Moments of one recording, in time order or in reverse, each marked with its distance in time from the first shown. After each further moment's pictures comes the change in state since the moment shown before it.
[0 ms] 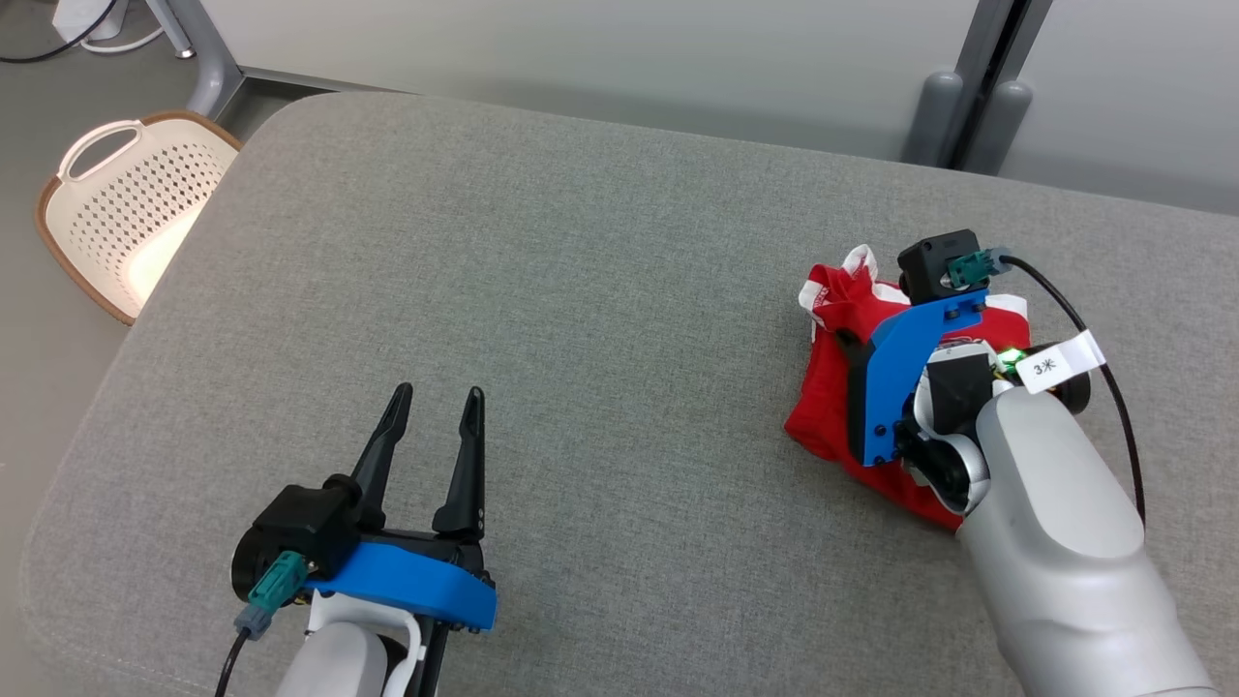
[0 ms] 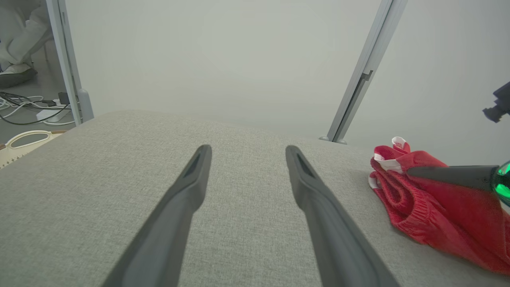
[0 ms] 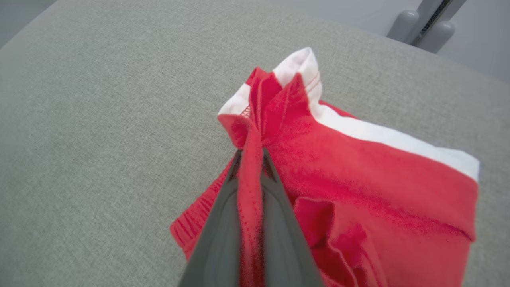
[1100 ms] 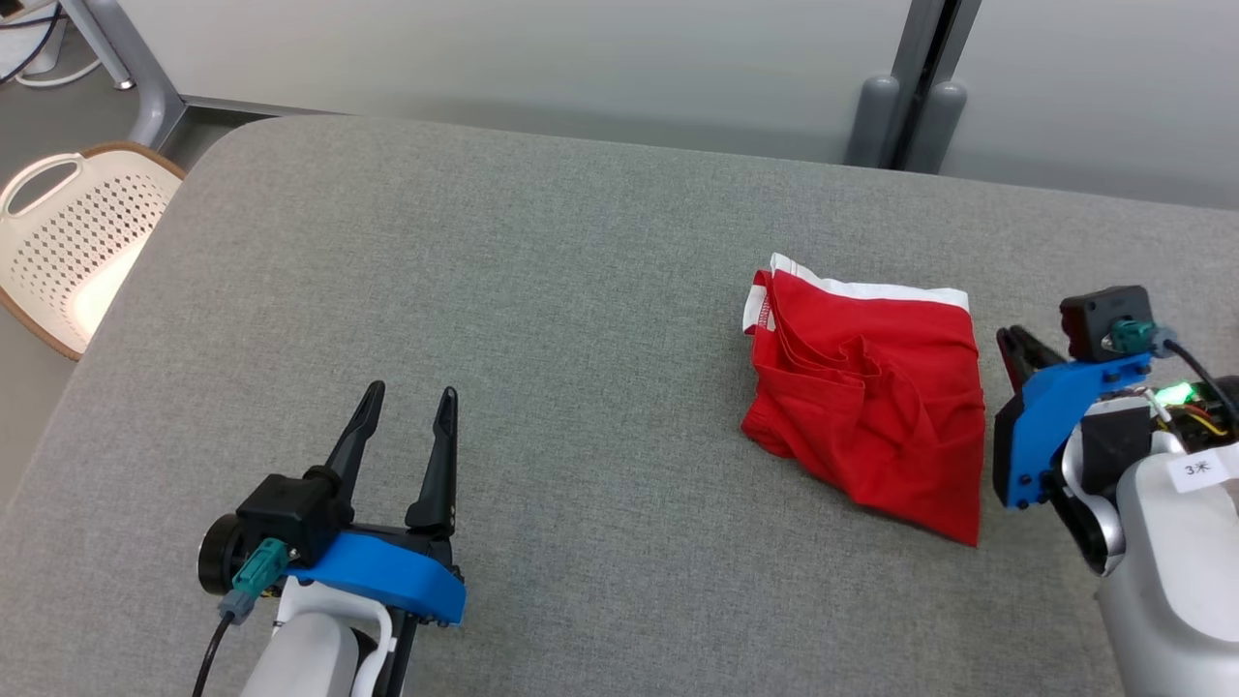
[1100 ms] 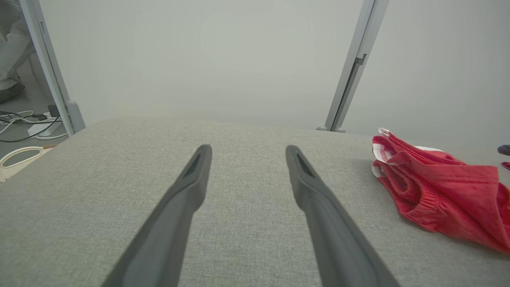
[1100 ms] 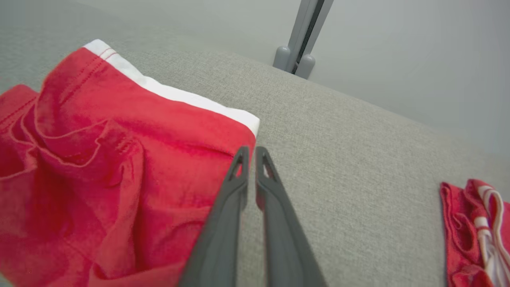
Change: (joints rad) left arm -0.031 0.049 0.004 0.055 0.029 0.000 0.000; right arm 0.184 -0.176 -0.087 -0.185 -0.079 0.000 -0.191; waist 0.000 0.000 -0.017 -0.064
